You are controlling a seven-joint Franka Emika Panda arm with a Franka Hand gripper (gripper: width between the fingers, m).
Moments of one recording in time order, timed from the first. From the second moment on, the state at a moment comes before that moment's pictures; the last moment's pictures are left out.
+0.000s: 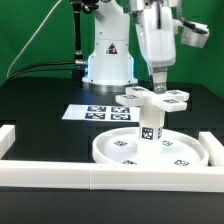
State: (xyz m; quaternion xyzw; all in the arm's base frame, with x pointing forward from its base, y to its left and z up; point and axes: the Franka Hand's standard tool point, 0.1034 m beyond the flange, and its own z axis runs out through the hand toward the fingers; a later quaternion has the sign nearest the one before) arm 0.568 0.042 0.120 -0.71 0.70 0.02 0.08
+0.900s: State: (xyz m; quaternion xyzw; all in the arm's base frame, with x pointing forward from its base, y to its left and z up) arm 0.572 0.047 0.121 -0.93 0.35 0.02 0.07
